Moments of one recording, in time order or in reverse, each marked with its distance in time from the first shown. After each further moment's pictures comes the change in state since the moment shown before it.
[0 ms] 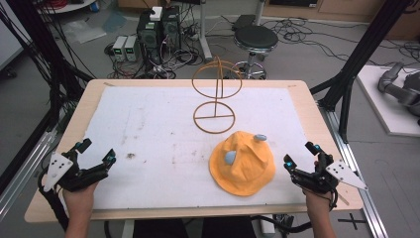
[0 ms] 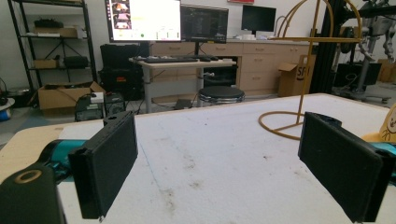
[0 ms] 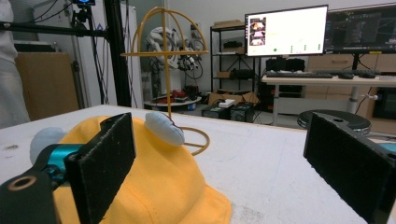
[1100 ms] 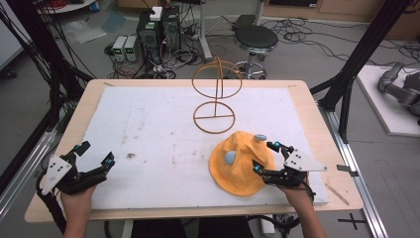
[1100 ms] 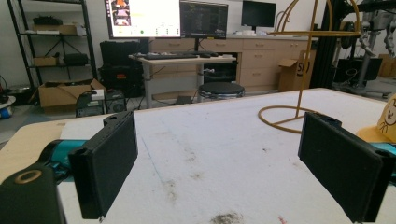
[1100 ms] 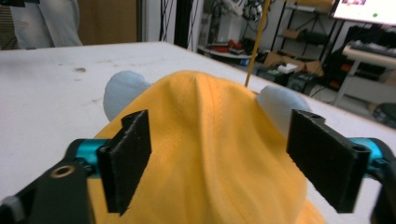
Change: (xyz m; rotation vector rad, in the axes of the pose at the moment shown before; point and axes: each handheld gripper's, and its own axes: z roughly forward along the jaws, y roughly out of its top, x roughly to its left) left arm 0.000 -0.002 -0.007 0.016 0.001 0.006; right arm 0.044 -0.003 0.057 0.247 0.272 -0.174
